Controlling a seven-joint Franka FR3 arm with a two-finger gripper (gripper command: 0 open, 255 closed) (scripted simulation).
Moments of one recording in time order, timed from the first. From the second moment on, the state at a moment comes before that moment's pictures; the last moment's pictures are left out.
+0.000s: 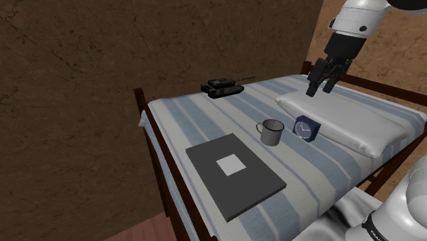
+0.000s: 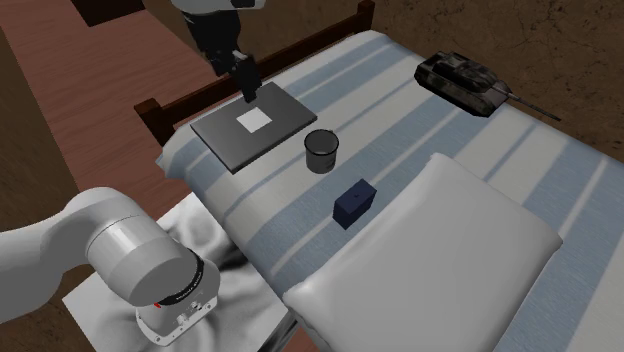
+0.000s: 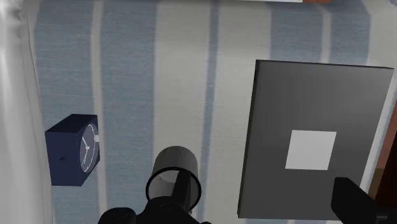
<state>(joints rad) 0.00 -0.82 0.00 -2.34 0.08 1.62 0.13</state>
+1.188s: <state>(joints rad) -0.08 -0.54 -0.25 -2.47 -0.10 1.96 -0.21</state>
